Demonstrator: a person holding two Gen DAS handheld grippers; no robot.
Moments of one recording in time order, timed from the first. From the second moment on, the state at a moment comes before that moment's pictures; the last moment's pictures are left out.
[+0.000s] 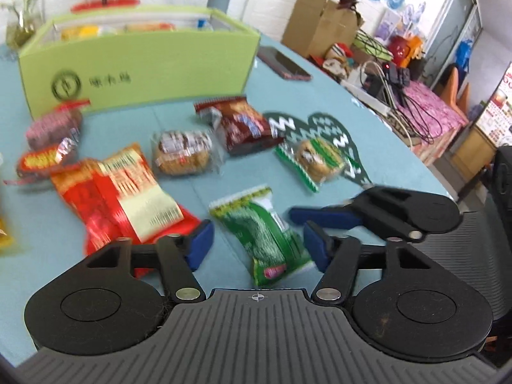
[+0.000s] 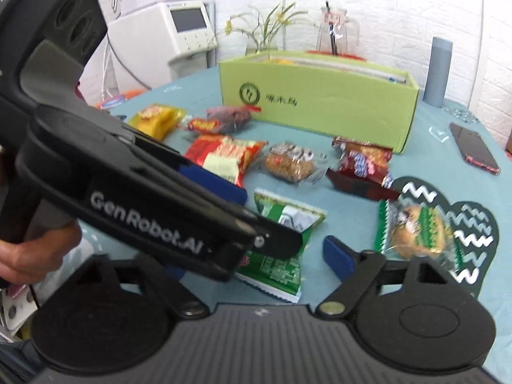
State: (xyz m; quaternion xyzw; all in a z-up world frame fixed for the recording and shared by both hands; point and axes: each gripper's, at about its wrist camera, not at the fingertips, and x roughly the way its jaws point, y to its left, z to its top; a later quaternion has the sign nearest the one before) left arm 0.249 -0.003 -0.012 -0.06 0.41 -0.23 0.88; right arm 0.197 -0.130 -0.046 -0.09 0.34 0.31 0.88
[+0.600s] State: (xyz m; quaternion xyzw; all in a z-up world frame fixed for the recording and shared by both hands) left arm 0.355 0.015 0.081 -0.10 0.31 -0.23 0.92; right arm 0.333 -0.108 0.037 -0.12 0.24 0.29 0.92
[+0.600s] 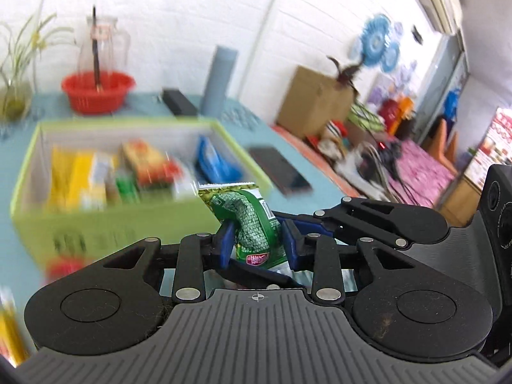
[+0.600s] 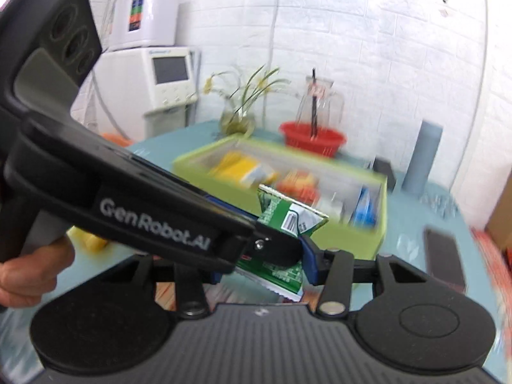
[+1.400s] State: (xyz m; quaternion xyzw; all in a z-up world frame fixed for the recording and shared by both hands) left arm 0.407 0.049 0.088 -0.15 0.27 -0.18 0.93; right arm 0.384 -0.123 0.042 -0.08 0.24 0.29 0.92
